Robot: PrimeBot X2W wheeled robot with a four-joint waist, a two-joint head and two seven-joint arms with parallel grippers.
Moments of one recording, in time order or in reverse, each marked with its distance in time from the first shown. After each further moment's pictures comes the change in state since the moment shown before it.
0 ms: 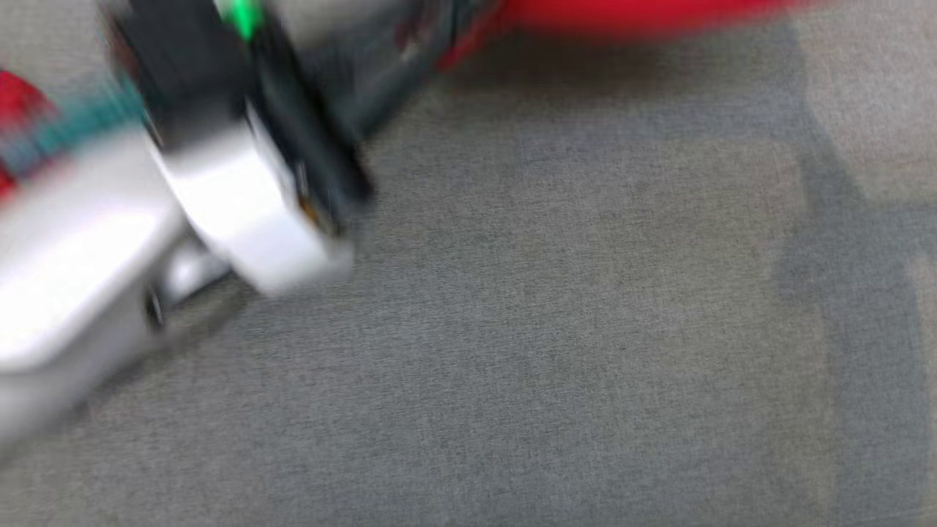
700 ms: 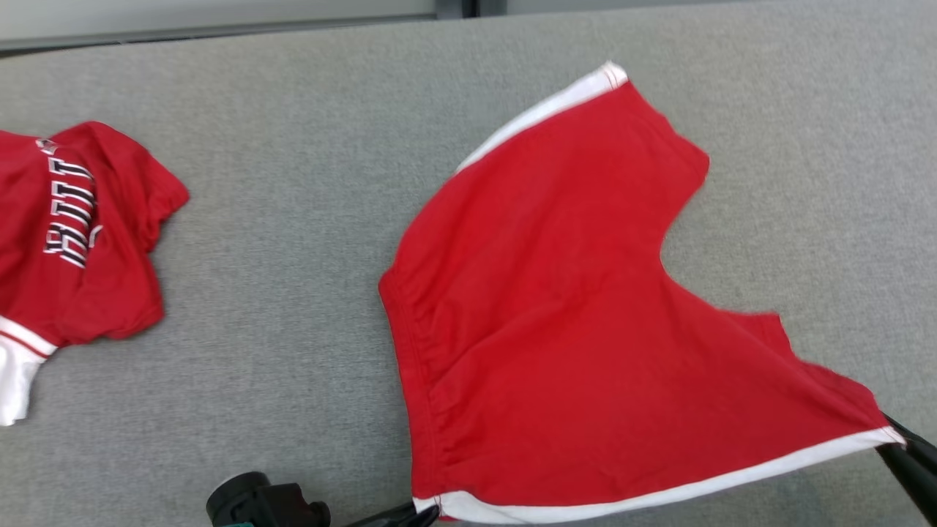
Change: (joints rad) left arm 0.951 0.130 -0.069 -0.126 0.056 0.032 0.042; right arm 1.067 -0.091 -0.056 -0.498 0.280 0.000 0.410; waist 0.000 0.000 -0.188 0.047
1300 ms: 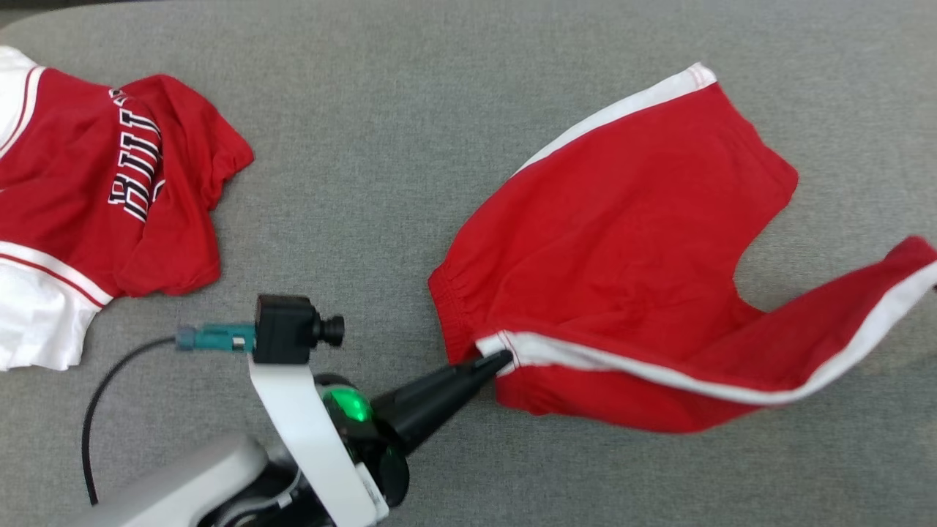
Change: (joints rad) left arm -0.179 -0.122 0.130 -0.135 -0.709 -0.028 0.215; right arm -0.358 -0.092 -0.143 -0.040 0.268 0.000 0.585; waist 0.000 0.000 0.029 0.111
